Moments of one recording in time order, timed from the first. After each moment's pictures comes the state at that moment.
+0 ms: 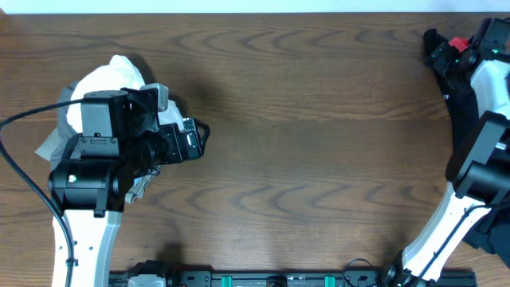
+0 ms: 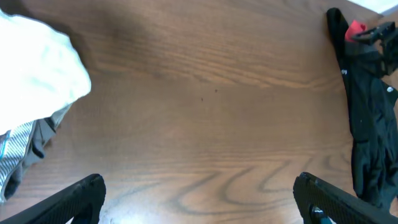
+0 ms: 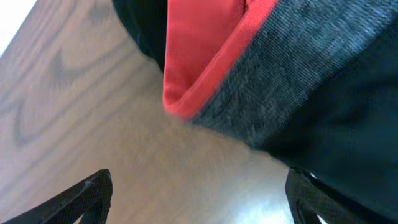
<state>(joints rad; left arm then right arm) -0.04 1.09 1.21 -1.02 0.42 -0.25 -0.37 2.28 1.84 -0.59 -0.14 0.49</state>
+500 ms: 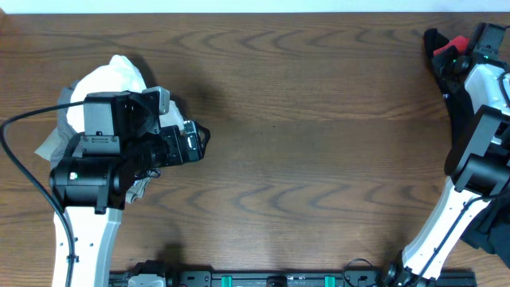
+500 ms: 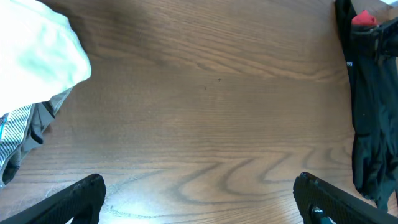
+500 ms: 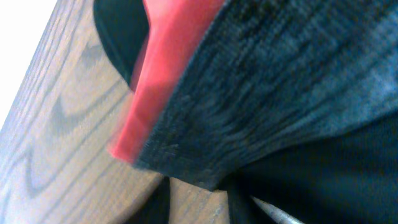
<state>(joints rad) -0.04 1.11 1.21 -1.05 0.42 -0.25 -0.38 2.34 1.84 -0.47 -0.17 0.63</state>
